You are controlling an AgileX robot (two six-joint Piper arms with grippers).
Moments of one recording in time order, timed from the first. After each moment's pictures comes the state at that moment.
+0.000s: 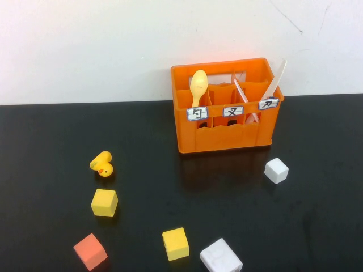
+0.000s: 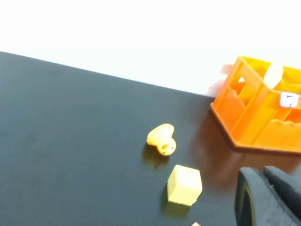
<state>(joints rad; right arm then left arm) 0.57 0.28 -0.39 -0.11 0.64 -0.31 -0.50 0.04 -0.32 0.52 0.62 -0.87</state>
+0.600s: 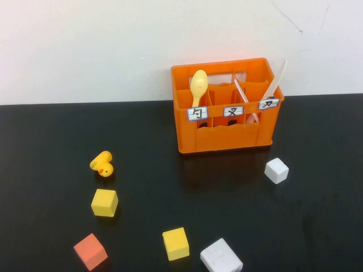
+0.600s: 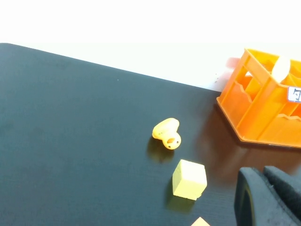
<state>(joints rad) 0.57 0.17 -0.38 -0.01 0.78 -0.31 -0.50 0.04 -0.32 0.52 0.64 -0.87</state>
